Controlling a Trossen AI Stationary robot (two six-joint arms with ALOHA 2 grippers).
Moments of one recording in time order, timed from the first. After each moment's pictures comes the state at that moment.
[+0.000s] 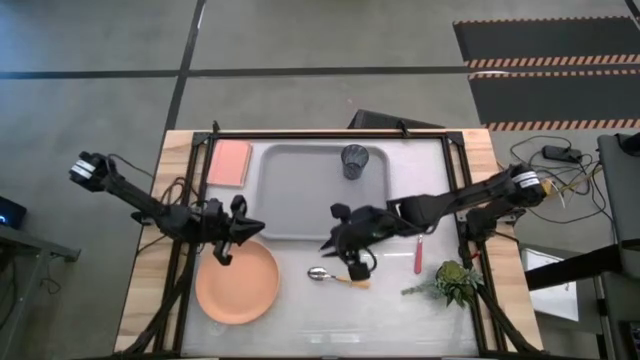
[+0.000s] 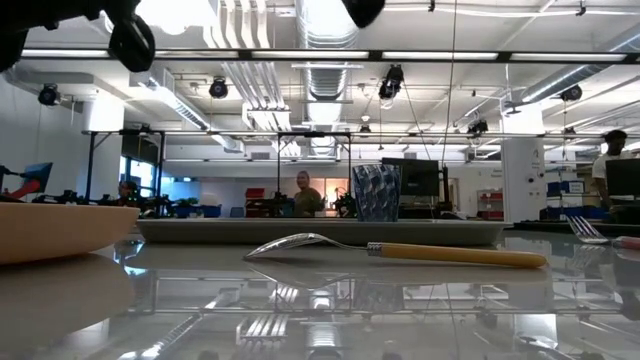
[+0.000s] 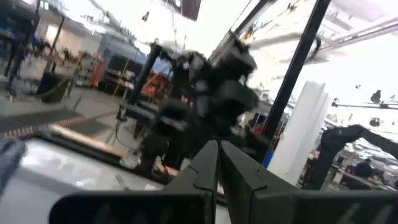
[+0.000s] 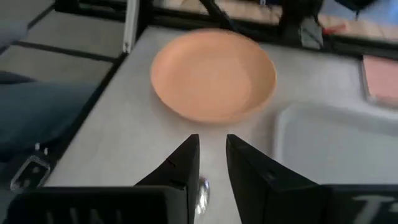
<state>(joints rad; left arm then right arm) -0.47 0.83 0.19 1.03 -0.48 -0.26 0.24 1.63 1.33 -0.25 -0.04 -0.02</state>
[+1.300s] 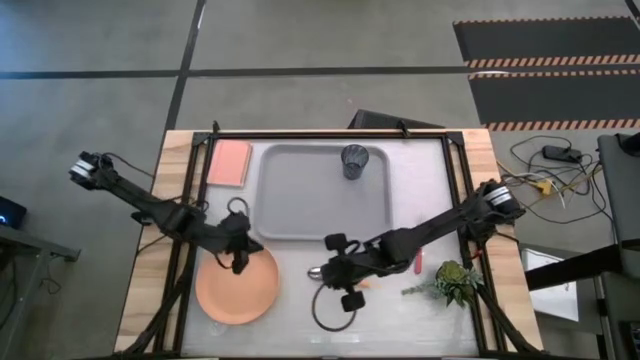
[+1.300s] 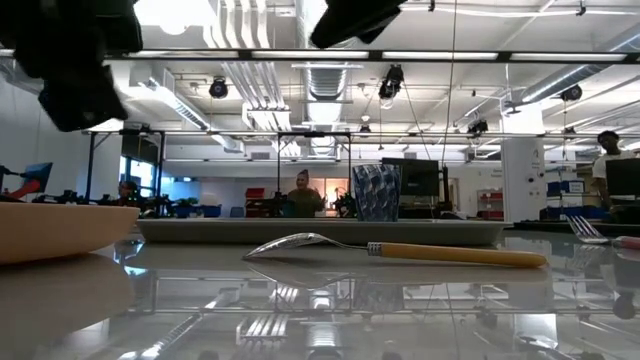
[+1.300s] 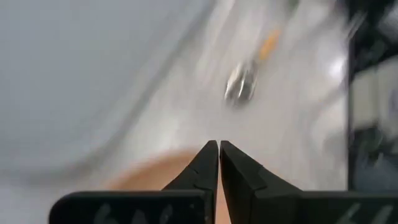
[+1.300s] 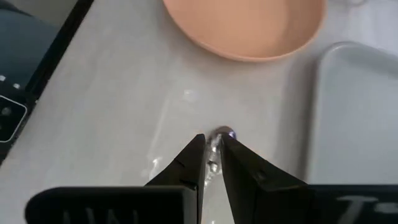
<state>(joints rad) -0.47 0.91 0.56 -0.43 -0.26 -0.91 0.39 1.84 1.50 -0.53 0.15 0.03</state>
